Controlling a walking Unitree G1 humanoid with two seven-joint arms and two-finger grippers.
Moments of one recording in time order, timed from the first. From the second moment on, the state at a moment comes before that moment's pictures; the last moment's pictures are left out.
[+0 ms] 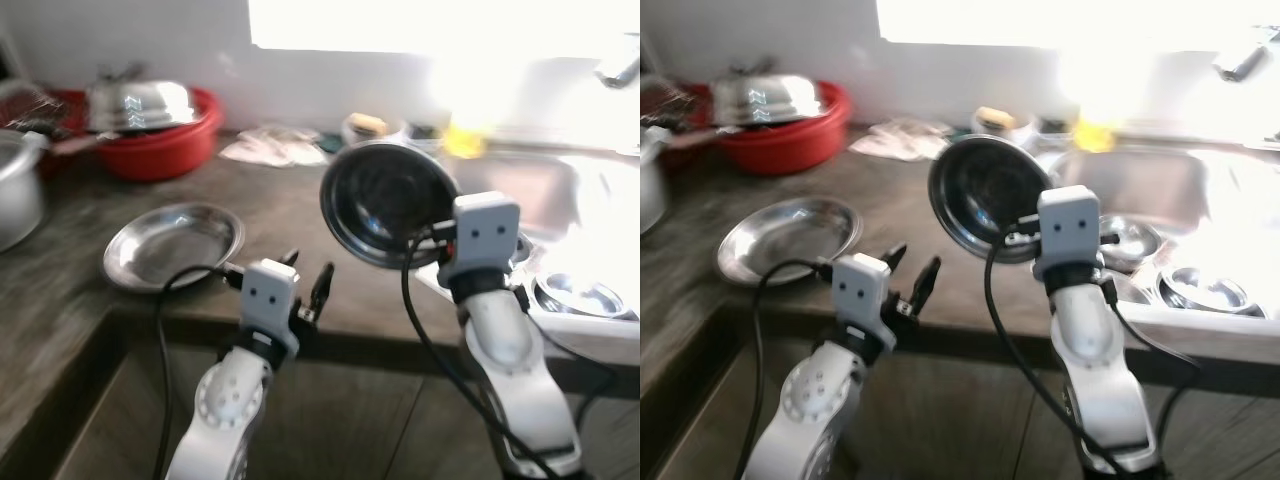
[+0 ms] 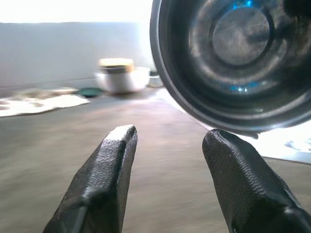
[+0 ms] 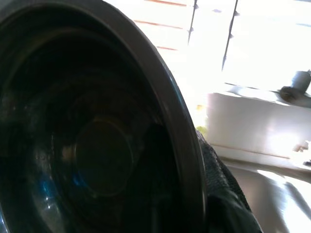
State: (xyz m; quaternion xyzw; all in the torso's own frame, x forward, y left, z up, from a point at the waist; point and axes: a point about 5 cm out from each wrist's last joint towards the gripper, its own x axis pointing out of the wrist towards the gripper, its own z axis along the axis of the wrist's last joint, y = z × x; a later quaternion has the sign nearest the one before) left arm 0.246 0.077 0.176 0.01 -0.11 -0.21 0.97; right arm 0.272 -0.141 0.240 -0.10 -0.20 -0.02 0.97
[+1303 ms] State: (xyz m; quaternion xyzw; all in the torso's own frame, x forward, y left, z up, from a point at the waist) left arm 0.247 0.071 0.178 0.04 -0.12 -0.22 0.97; right arm 0.296 -0.145 0.243 -0.10 -0.15 0.04 0.98
